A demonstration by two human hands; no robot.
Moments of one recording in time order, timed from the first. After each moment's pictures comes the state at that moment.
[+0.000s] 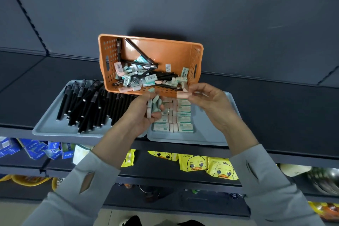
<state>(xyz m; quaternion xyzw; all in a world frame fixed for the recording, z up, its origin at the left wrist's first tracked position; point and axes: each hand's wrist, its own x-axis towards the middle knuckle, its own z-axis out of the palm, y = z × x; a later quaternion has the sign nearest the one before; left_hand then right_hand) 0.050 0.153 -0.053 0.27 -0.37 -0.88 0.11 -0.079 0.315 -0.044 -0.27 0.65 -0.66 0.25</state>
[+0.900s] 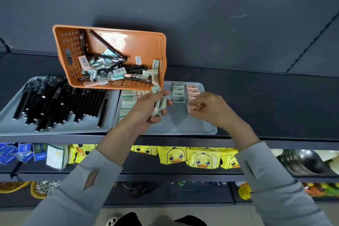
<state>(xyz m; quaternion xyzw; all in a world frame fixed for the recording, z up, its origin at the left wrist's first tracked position) 0.003 0.234 -0.061 0.26 -0.52 -0.81 0.06 -0.132 0.409 -0.069 -0.42 0.88 -0.24 0.05</state>
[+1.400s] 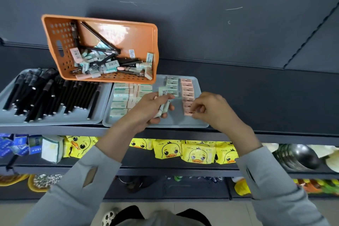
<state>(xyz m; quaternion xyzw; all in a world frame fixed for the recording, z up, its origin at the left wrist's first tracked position) 0.000 0.265 -0.067 0.24 -0.63 -0.74 0.02 -0.119 0.440 -0.066 -0.43 0.88 -0.19 0.04</state>
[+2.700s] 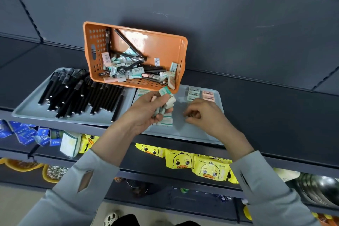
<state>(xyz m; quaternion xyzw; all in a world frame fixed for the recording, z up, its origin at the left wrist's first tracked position) 0.030 0.218 -0.055 0.26 -0.49 -0.82 0.11 -0.116 0.368 -0.074 -0.52 0.83 -0.21 0.07</state>
